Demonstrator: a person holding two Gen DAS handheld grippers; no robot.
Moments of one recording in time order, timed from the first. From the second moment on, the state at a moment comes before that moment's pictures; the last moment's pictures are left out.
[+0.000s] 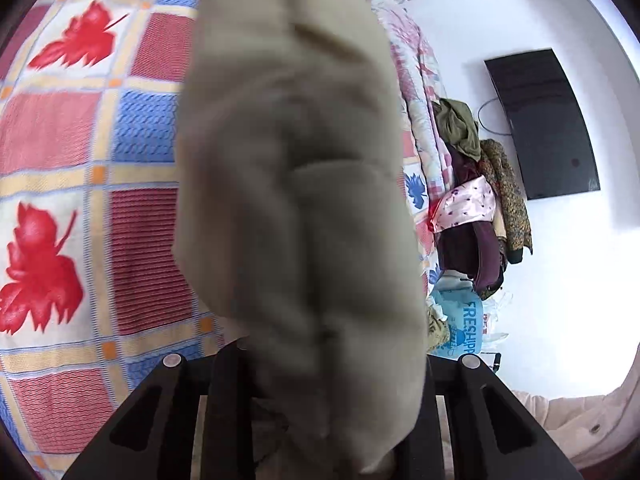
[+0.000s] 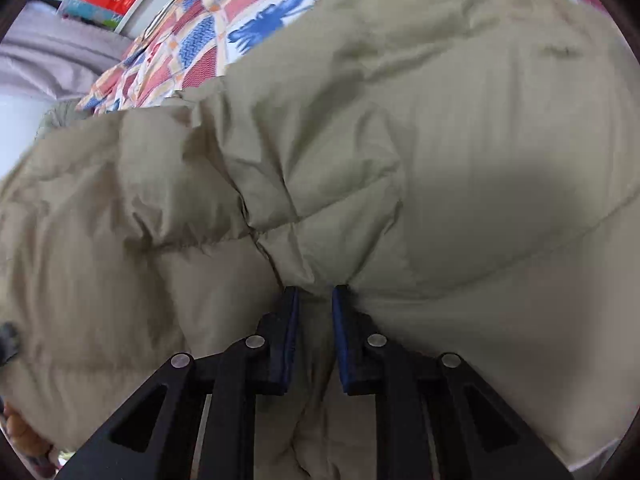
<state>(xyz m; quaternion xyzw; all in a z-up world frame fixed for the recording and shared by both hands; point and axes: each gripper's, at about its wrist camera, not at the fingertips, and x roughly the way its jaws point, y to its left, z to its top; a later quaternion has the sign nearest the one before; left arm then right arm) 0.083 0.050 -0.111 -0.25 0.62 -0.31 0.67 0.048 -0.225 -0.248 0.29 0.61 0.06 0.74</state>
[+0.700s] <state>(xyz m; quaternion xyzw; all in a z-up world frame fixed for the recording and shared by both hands) 0.120 -0.162 -0.141 -0.18 0.67 -0.39 0.61 -0.013 -0.382 -0.207 0.42 0.56 0.03 0.71</state>
